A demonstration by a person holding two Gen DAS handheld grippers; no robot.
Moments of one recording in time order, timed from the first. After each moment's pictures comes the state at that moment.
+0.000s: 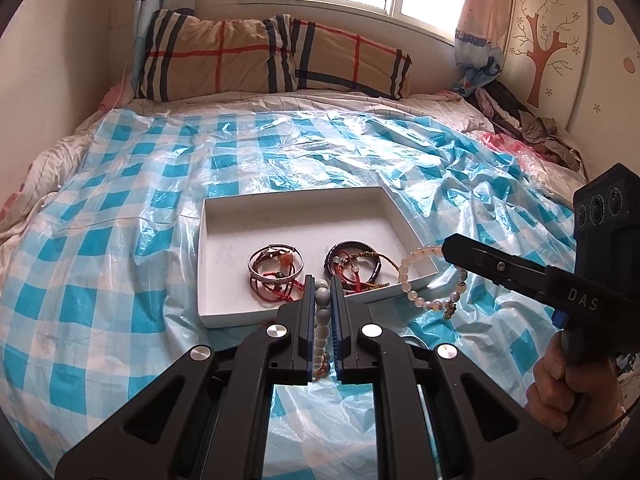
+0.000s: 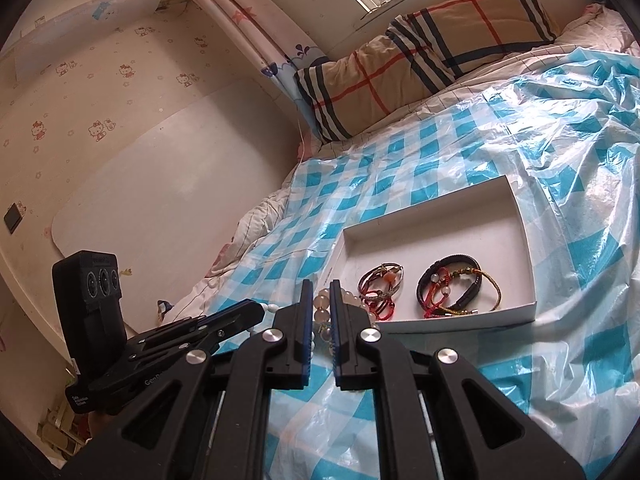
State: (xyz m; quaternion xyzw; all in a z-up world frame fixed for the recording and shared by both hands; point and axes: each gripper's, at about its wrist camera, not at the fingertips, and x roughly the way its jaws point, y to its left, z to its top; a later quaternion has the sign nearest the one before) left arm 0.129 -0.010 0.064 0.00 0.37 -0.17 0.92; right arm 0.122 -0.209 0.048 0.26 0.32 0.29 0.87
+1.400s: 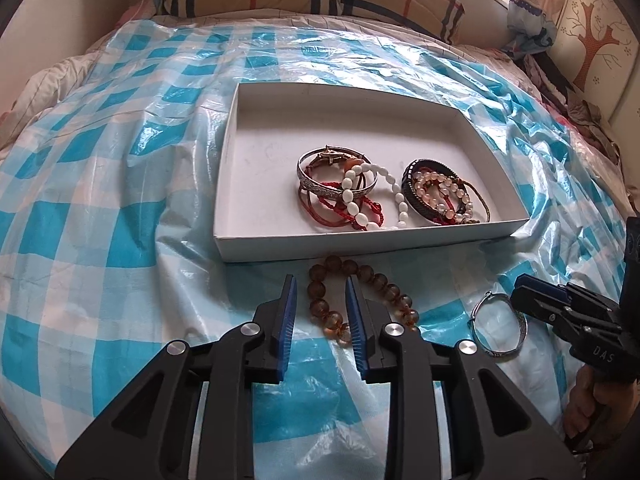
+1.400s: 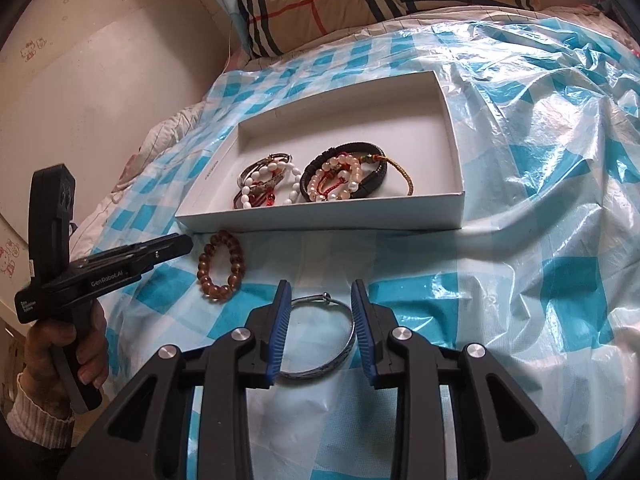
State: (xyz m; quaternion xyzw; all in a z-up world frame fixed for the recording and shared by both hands) left arm 0.175 0.020 -0.047 -0.02 0.48 -0.12 0.87; right arm 0.121 -0.203 -0.045 0.11 0.46 0.20 0.86
